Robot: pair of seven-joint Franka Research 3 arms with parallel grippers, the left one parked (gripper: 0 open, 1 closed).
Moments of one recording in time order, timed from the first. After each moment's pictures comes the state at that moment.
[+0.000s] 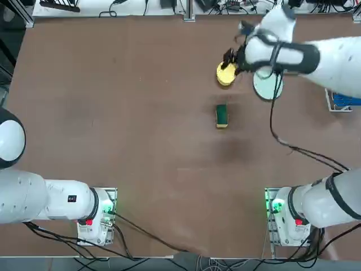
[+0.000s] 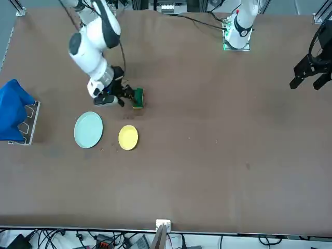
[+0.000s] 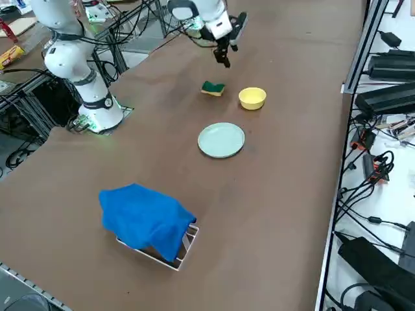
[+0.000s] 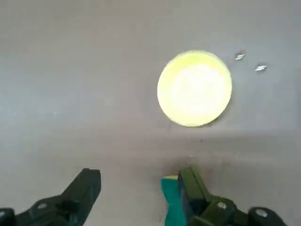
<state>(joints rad) 0.29 0.06 0.16 -2.19 0.46 2.47 0.21</state>
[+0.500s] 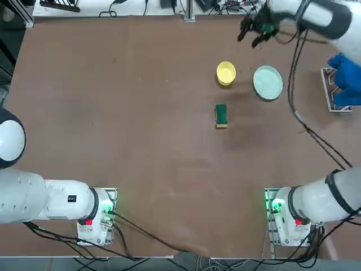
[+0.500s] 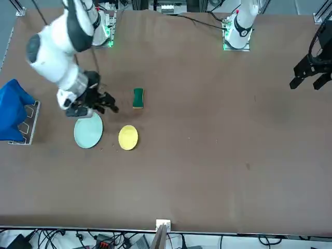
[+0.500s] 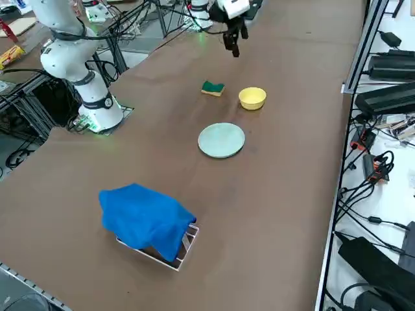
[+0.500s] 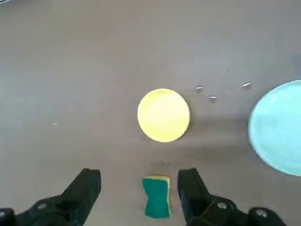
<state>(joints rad) 0.11 0.10 0.15 -1.87 0.34 2.07 0.21</state>
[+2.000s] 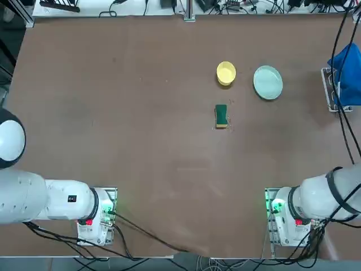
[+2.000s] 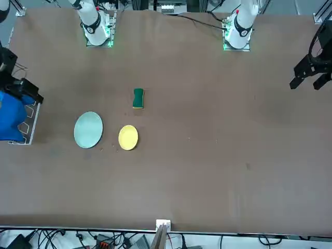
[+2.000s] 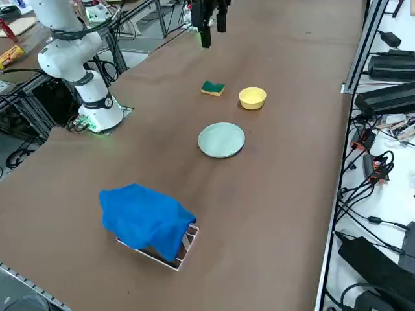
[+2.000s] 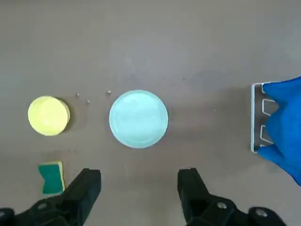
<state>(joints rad) -0.04 0.13 0.04 -1.43 -0.02 1.54 0.11</state>
